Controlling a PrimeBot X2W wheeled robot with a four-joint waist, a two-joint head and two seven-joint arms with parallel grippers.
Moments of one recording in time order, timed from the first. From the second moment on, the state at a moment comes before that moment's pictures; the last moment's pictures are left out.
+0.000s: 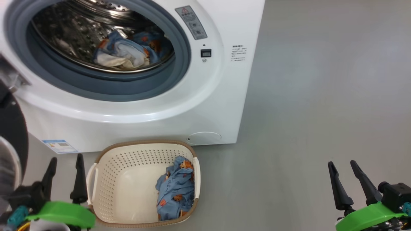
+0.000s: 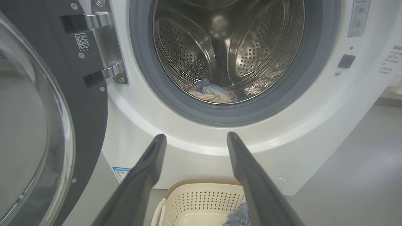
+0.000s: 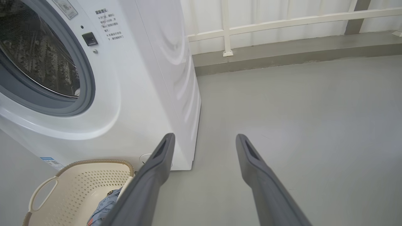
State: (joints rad) left arm -0.17 0.14 0.03 0.33 -0.30 -0.13 -0.26; right arm -0.05 -0.20 0.03 0.30 0.38 0.13 -0.25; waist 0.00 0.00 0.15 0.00
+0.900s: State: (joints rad) left arm 0.02 0.12 0.10 0.19 -0.28 -0.13 -0.26; right arm 0.02 -0.21 0.01 0.30 0.39 0.13 -0.25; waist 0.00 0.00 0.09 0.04
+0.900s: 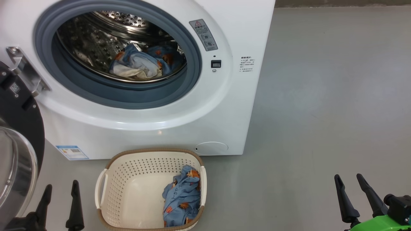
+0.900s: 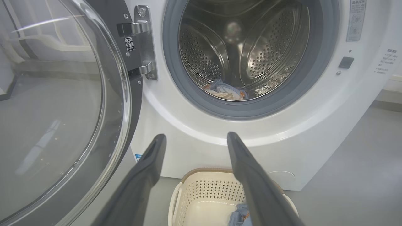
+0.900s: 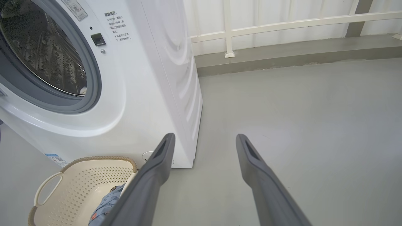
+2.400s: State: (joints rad) left arm -0.40 0.19 -0.28 0.65 -0.46 -0.13 -0.26; right arm -0.26 -0.12 0.01 0.25 0.36 0.13 -0.25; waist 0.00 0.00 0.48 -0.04
